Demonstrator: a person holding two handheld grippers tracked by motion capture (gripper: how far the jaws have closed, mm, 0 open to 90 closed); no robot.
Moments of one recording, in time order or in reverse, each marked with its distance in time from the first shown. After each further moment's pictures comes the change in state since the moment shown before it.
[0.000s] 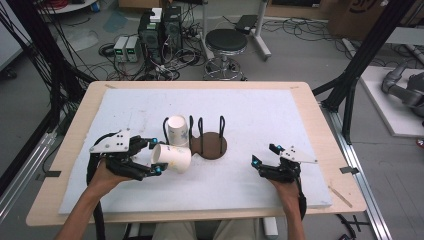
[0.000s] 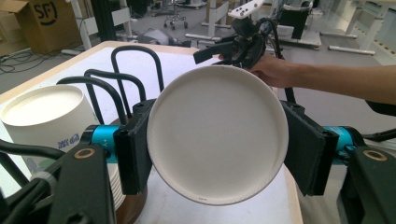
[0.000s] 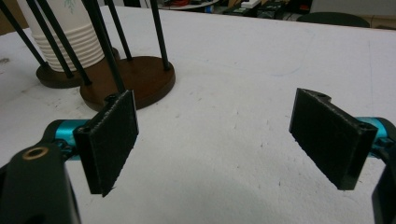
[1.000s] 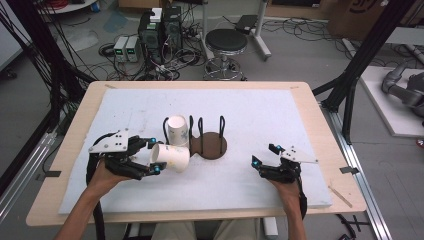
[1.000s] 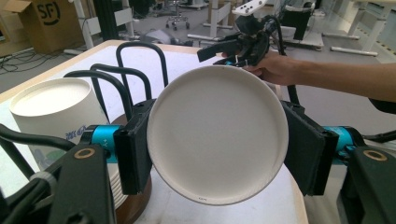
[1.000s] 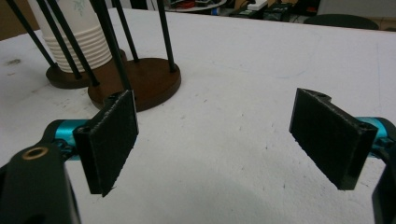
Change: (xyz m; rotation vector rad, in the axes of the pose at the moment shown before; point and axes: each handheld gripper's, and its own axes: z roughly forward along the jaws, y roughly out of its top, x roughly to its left) left arm 0.004 -0.005 -0.003 -0.018 0.017 -0.007; right arm -0.002 0.000 -0.001 -0.010 0.031 -0.007
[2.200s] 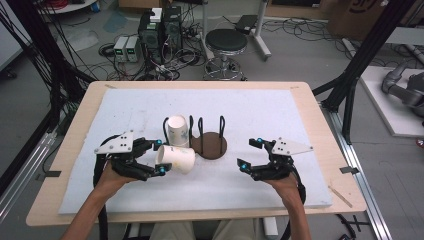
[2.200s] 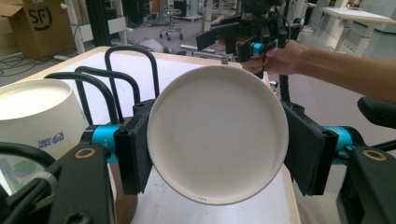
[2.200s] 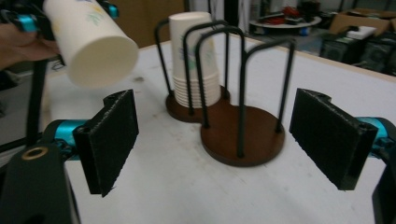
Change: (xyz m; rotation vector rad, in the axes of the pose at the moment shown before) left arm -0.002 -0.007 0.014 -0.050 -0.039 -0.024; right arm 0.038 0.059 -0.002 -0.028 0.366 -0.127
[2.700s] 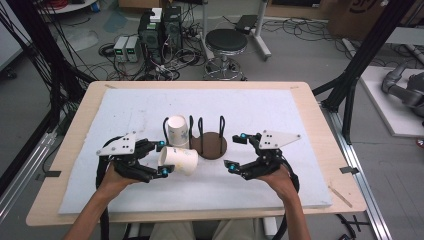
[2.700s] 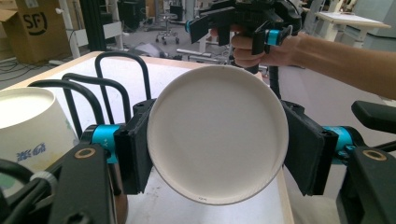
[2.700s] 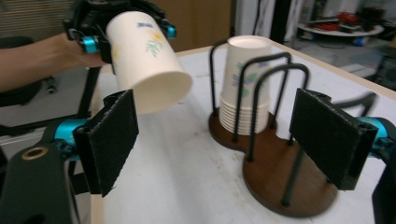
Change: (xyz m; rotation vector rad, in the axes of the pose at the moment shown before) left arm -0.005 0.001 0.007 -0.017 -0.021 0.000; right arm 0.015 0.037 0.022 0.029 0.181 -0.091
